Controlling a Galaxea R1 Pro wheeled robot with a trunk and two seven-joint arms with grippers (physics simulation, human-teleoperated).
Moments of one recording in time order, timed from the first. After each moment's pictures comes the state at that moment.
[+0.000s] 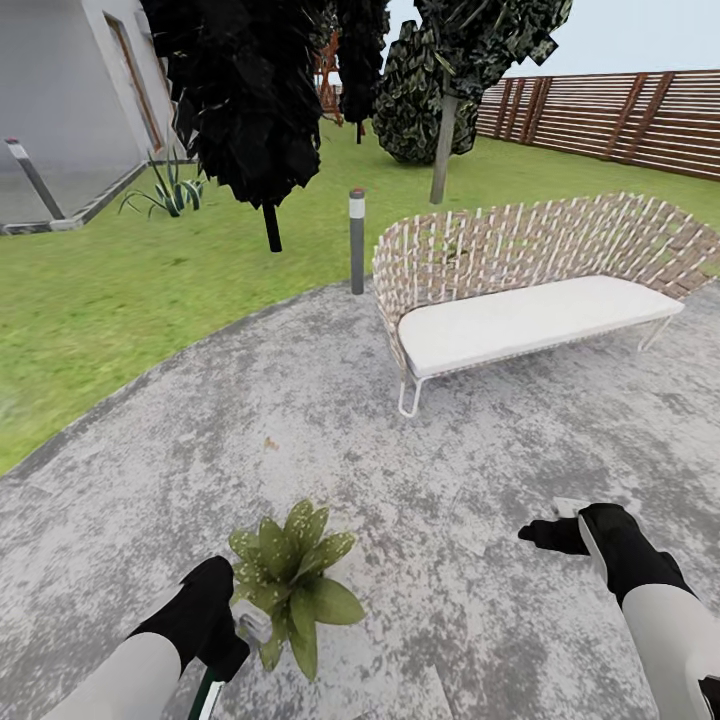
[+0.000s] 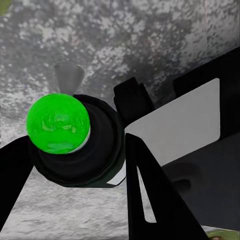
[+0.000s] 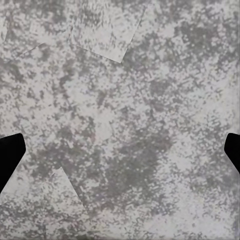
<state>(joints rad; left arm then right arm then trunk) -0.64 -0.01 0.06 -0.53 -1.05 0.94 -0.90 -0.76 -0.23 -0.27 -0.62 0.21 0.75 0.31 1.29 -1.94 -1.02</state>
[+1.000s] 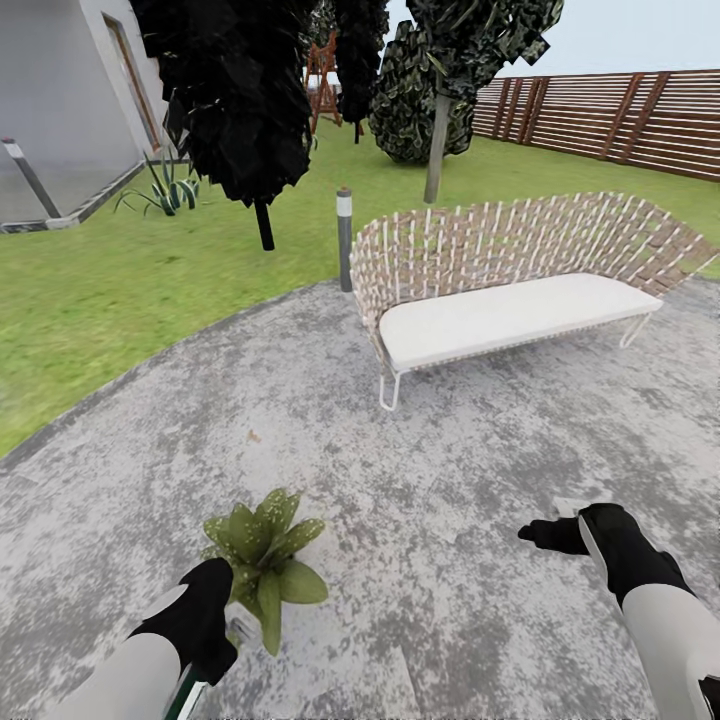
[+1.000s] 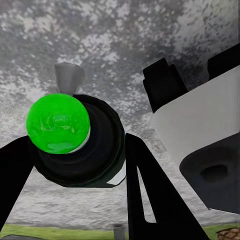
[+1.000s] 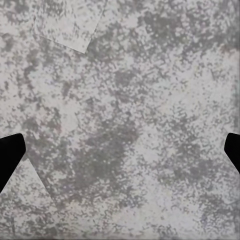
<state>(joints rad) -0.64 -0.01 0.06 -0.52 -1.18 0.94 -0.90 -0.76 -0.23 -0.27 -0.62 0.21 0.75 0.31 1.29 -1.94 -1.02</state>
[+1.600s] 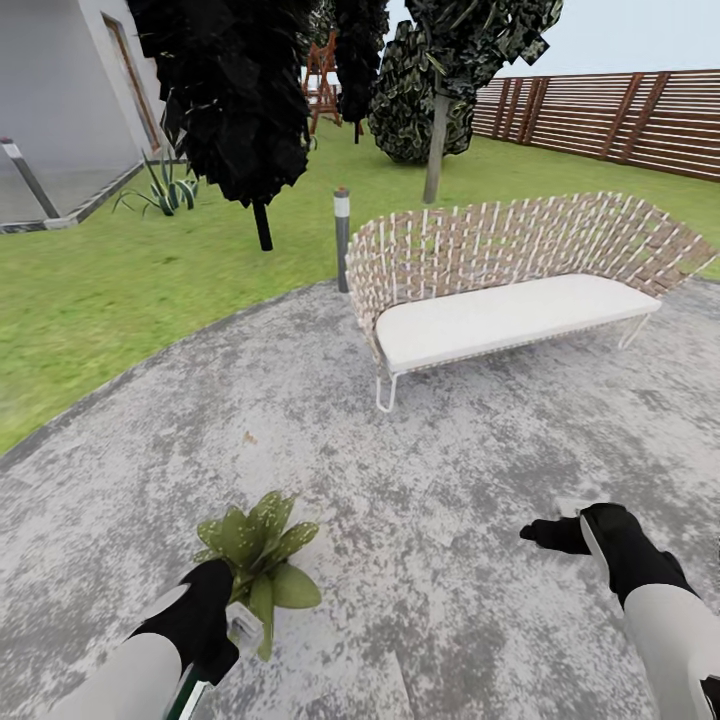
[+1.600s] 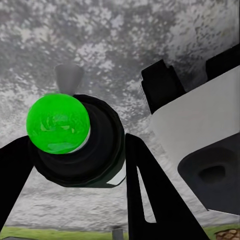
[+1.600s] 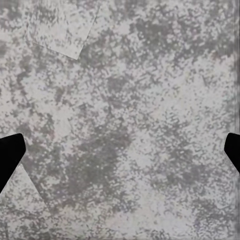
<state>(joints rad) -0.64 -0.01 0.06 -0.52 -1.18 0.94 -0.90 -0.76 -0.23 -0.27 -0.62 0.21 0.75 0.31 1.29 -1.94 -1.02</state>
